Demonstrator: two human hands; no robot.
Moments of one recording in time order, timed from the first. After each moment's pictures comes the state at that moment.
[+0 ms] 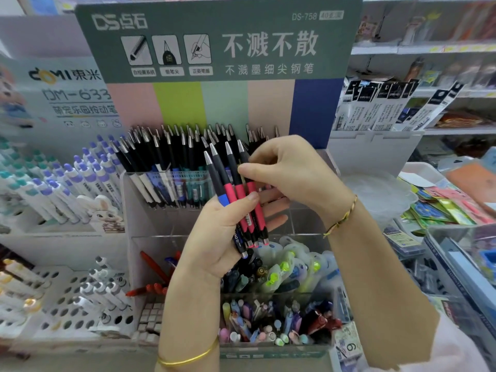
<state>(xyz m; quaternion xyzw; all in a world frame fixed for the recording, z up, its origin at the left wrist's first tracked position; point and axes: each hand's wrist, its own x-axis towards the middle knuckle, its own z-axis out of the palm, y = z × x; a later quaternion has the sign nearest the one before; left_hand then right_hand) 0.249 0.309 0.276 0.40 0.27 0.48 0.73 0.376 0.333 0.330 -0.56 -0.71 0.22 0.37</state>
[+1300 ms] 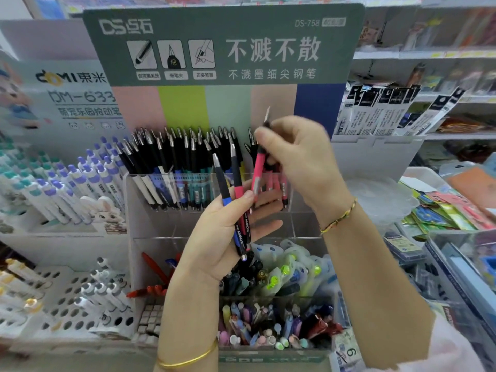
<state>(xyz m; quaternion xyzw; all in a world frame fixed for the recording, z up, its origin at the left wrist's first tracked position) 0.246 0.312 0.274 0.39 0.29 0.48 0.73 0.375 0.345 0.329 -0.51 -0.62 0.21 0.56</state>
